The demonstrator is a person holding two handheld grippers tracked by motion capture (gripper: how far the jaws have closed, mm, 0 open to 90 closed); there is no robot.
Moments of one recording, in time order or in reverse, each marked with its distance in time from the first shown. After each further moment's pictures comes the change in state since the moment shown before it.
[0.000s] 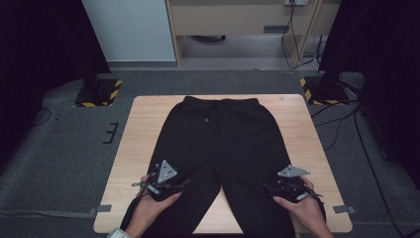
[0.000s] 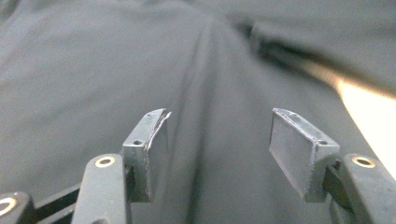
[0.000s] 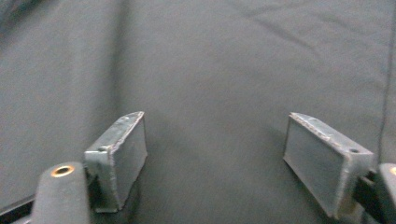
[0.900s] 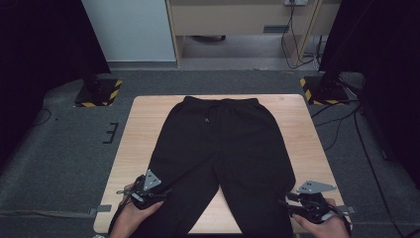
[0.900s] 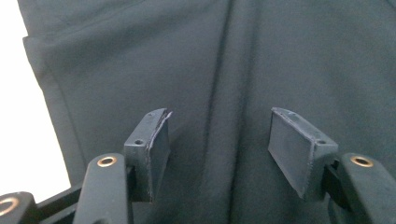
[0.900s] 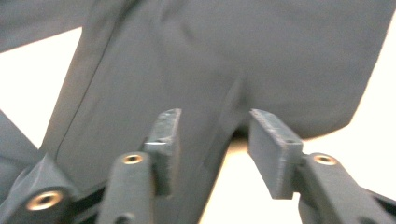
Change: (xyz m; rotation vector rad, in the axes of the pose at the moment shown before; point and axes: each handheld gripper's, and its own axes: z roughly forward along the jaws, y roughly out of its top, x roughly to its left) left arm 0.032 -0.067 -0.025 0.139 0.070 -0.002; right arm 0.016 -0.011 -0.088 0.018 0.108 0.032
